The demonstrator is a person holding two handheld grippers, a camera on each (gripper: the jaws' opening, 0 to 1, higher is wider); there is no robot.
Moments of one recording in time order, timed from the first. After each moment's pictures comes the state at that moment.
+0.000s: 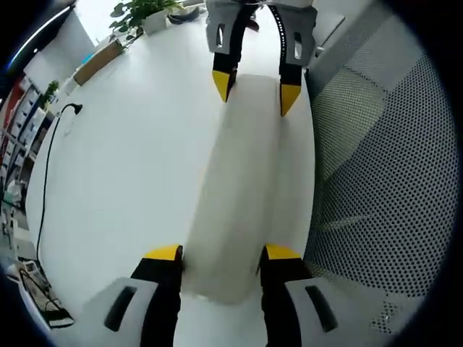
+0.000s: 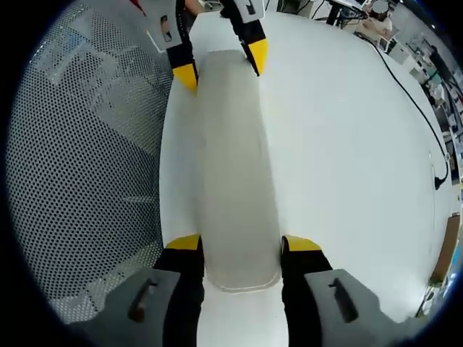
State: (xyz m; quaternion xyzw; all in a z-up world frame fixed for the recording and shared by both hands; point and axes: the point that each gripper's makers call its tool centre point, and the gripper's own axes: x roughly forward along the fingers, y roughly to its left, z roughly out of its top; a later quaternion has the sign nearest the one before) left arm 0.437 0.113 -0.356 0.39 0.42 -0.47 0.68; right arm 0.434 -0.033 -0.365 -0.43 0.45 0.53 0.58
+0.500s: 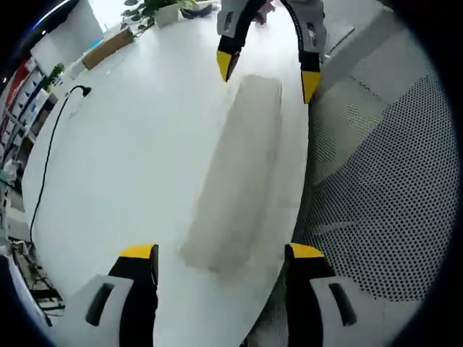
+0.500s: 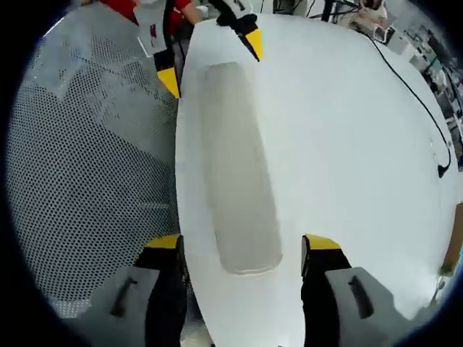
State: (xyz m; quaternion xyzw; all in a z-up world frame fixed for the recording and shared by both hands) left arm 0.428 0.139 -0.319 0.32 0.44 -0.45 0.71; right arm 0.435 -0.032 -0.309 -0.33 0.46 0.54 0.62
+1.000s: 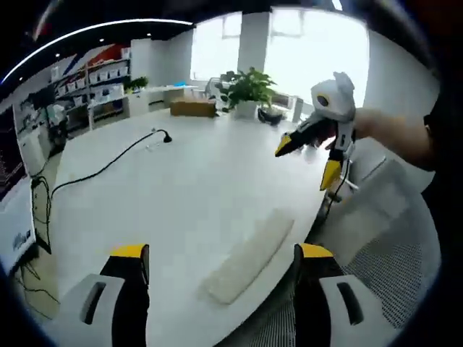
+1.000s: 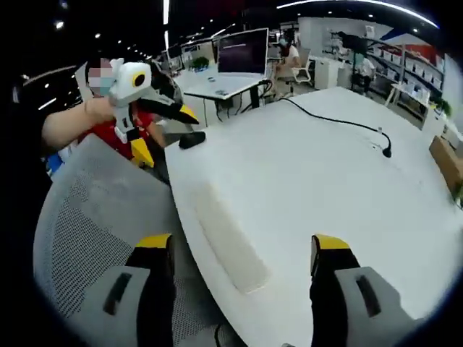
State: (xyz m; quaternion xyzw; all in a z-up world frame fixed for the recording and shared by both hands) left arm 0.451 0.159 -0.186 0.01 0.27 -0.34 0.90; right arm 0.448 -0.036 -0.200 -0.09 0.33 0.49 0.80
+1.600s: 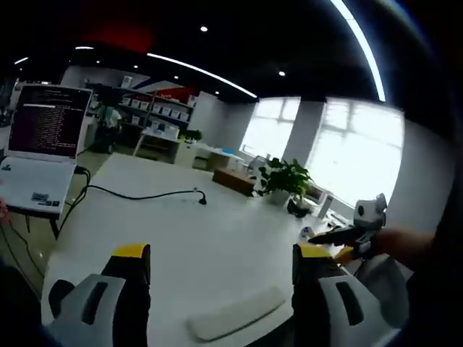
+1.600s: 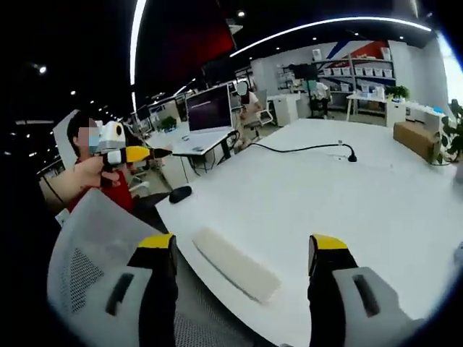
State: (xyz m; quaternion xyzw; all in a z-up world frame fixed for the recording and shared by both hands) left arm 0.454 0.176 -0.131 -0.13 0.16 -0.25 0.95; right arm 0.436 -0.057 -0.179 0.02 0.27 0.41 0.87
